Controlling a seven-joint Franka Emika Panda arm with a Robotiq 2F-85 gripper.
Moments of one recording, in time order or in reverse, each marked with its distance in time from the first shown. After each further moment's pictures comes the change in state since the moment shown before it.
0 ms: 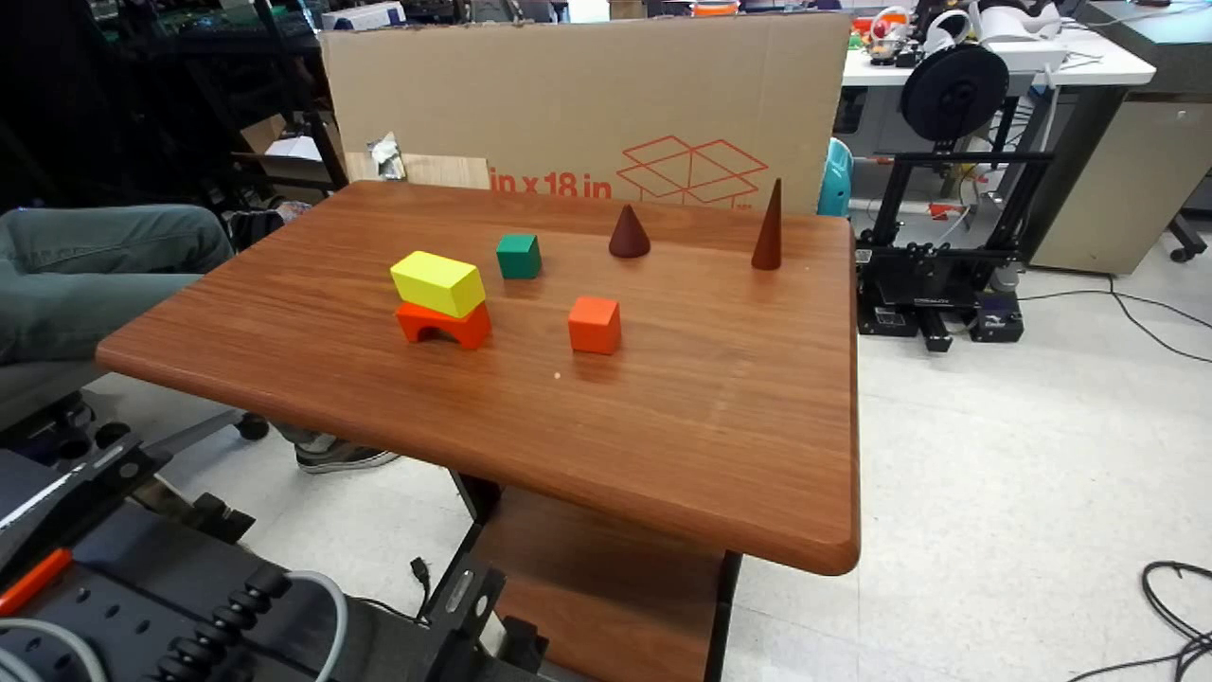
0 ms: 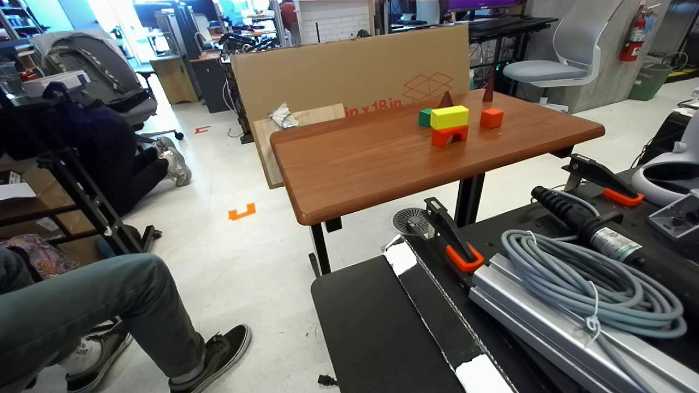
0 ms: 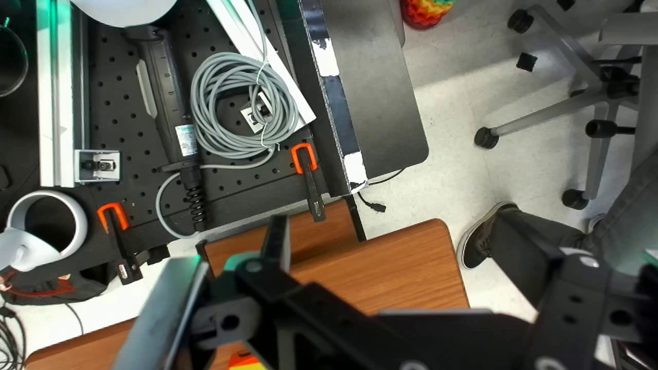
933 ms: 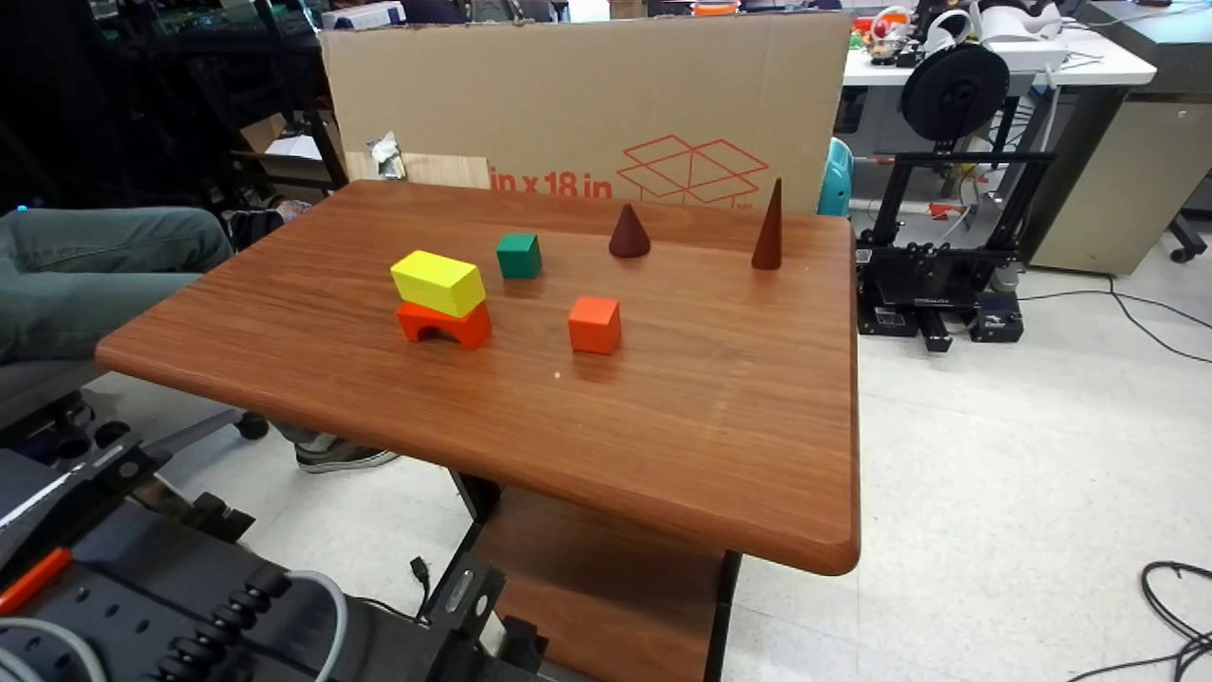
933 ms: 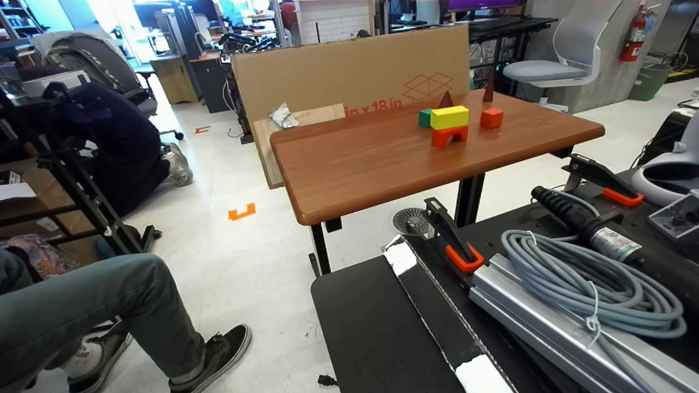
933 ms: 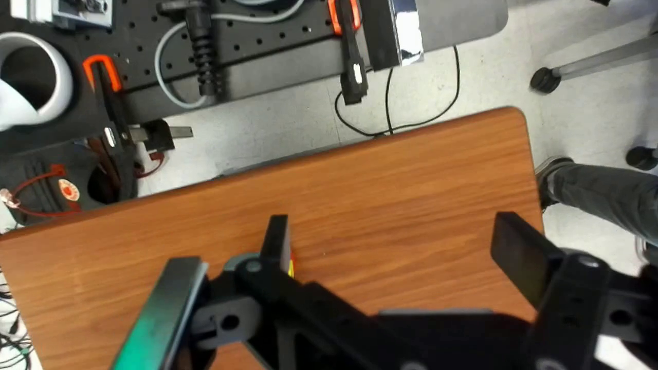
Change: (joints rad) arm -0.064 0.446 -0.037 0.149 -0.197 0.306 -0.090
